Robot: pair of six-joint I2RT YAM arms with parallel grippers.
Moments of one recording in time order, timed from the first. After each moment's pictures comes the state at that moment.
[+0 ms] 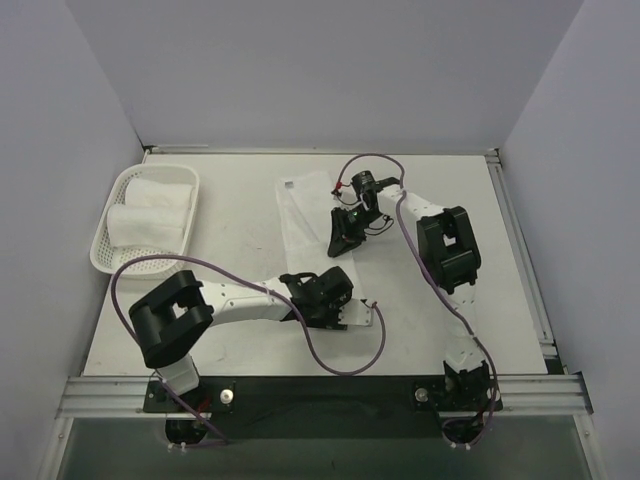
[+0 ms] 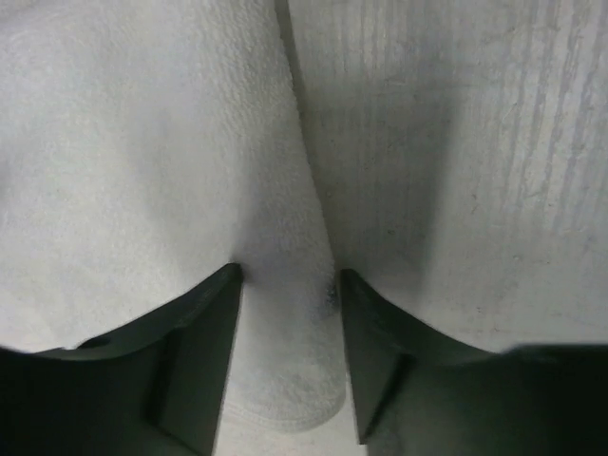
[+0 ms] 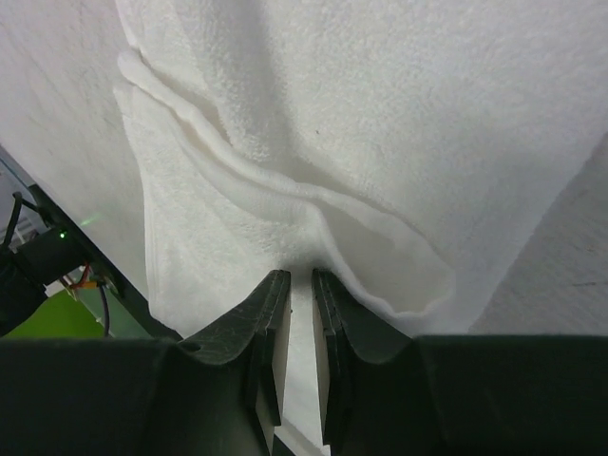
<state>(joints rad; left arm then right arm) -1.09 1.70 1.00 -0.38 -0.08 0.64 0.40 2.25 1.71 -0.77 -0.64 0.20</state>
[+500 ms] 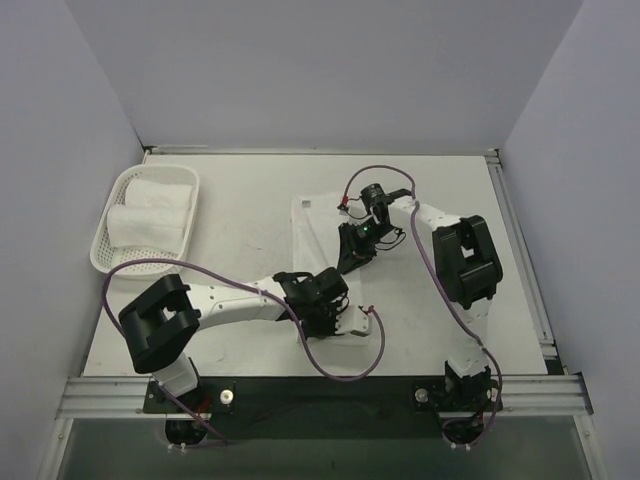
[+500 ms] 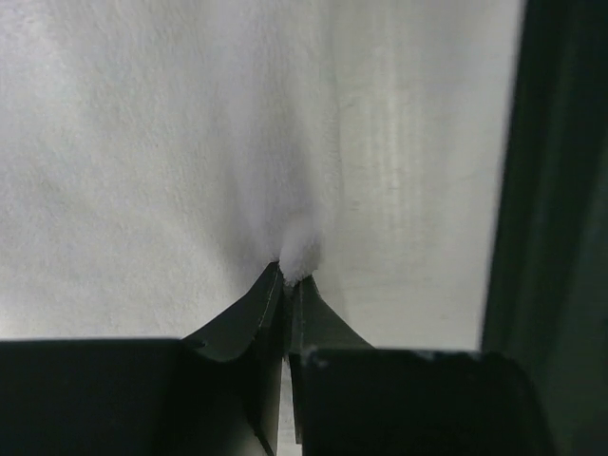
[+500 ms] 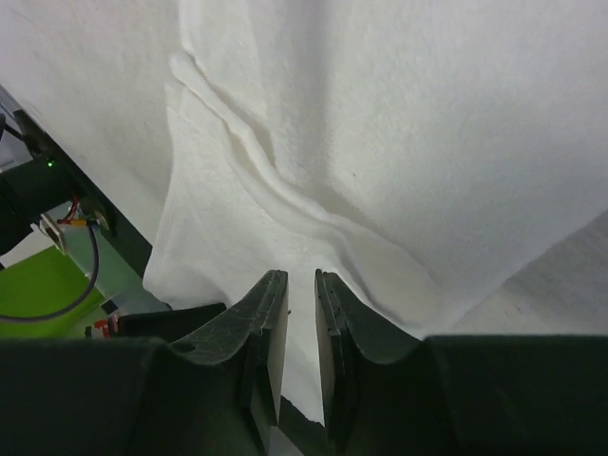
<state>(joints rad) -1.09 1.66 1.00 -0.52 0.21 0.53 0.41 2.06 1.43 -0.76 -0.67 0.13</state>
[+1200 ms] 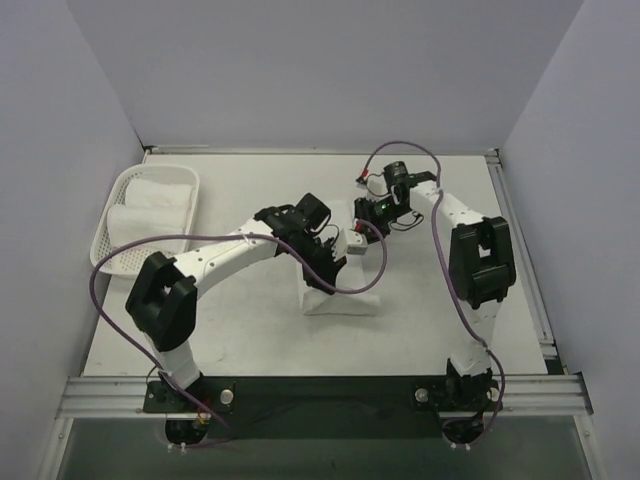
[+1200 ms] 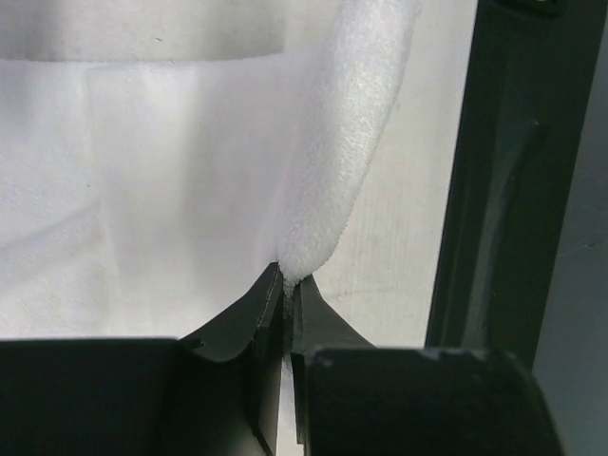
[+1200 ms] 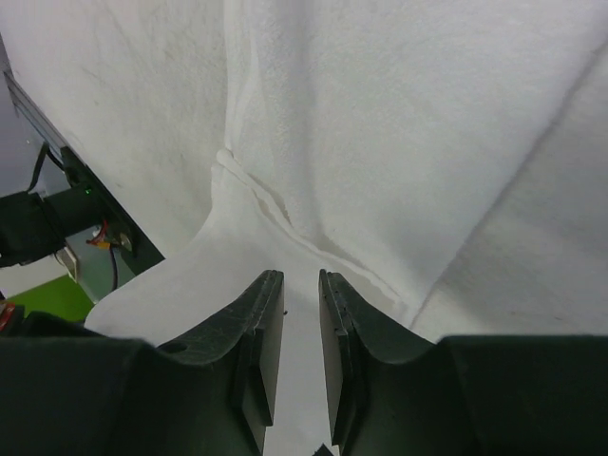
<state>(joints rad) -0.79 1.73 1.39 -0.78 0.62 0.41 0.33 2.01 1.51 -0.79 -0.70 0.08</state>
